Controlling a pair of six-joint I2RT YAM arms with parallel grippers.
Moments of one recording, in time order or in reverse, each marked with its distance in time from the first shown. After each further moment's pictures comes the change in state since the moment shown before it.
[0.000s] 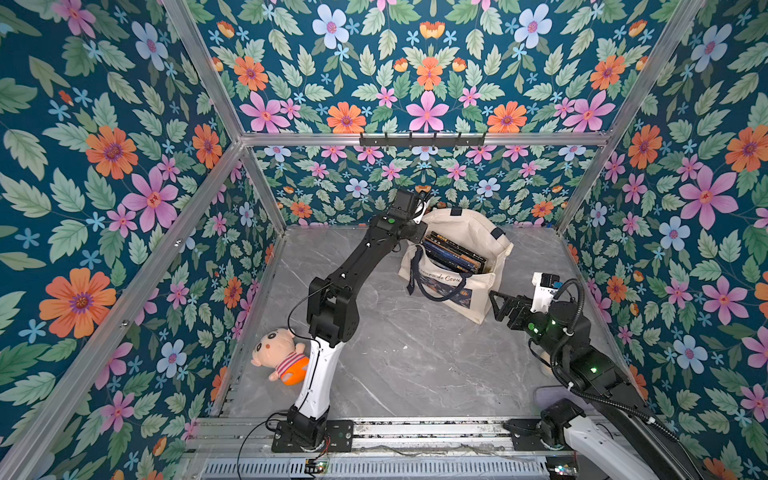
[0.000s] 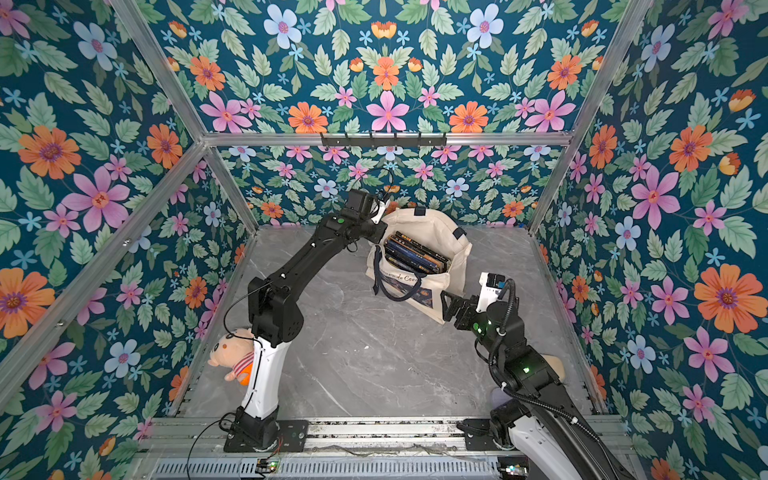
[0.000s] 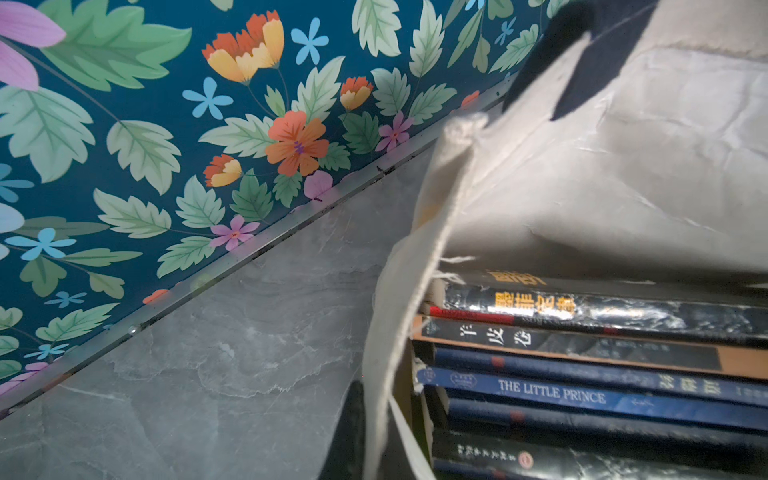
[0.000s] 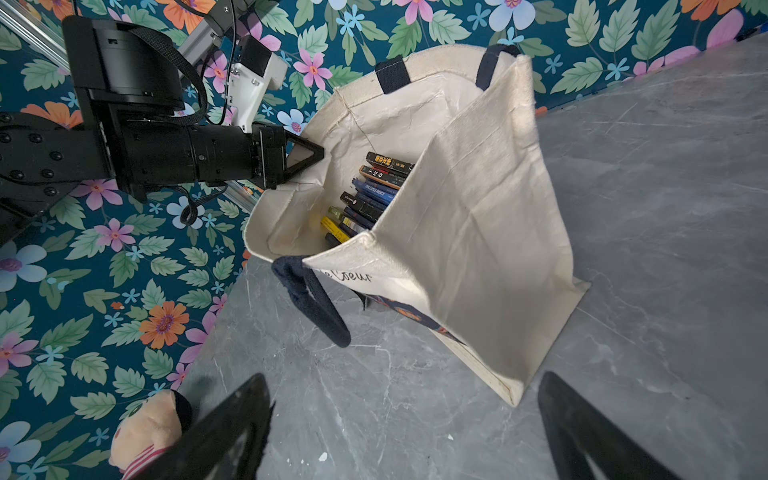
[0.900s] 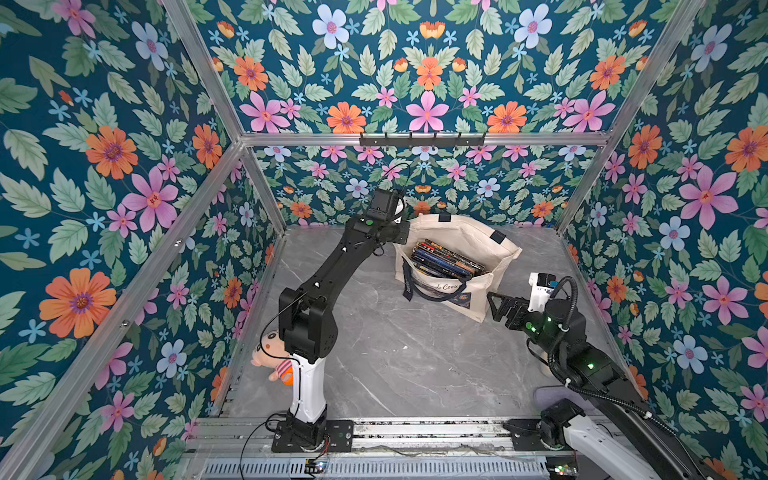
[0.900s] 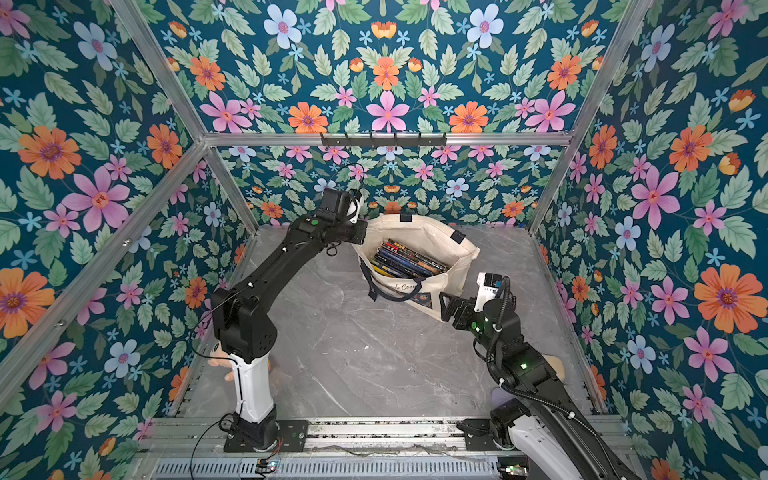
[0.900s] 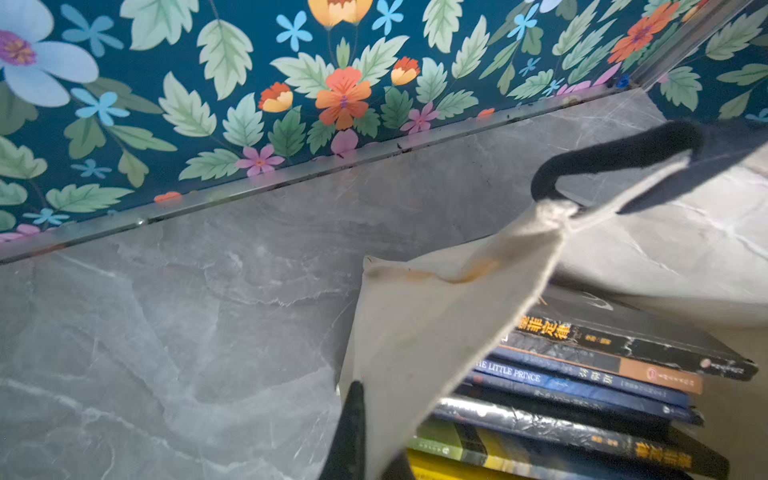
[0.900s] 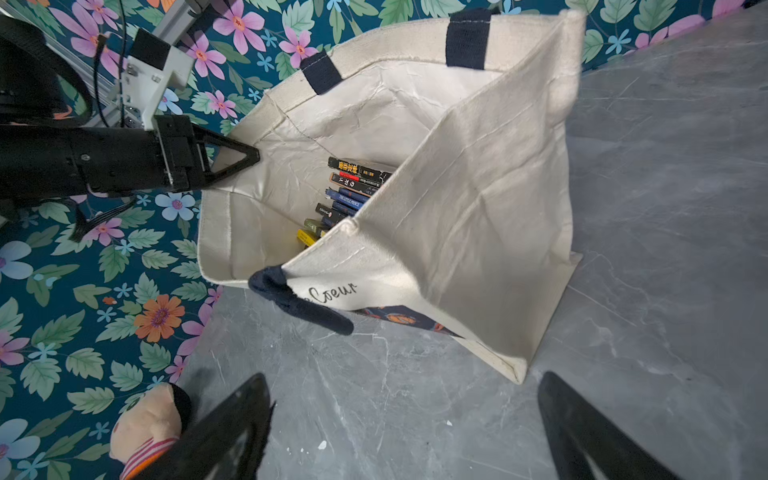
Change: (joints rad) left arm 0.061 -0.275 -0.277 -0.021 0.024 -0.257; right arm 0.000 0.047 0.017 -0.025 -0.017 0.019
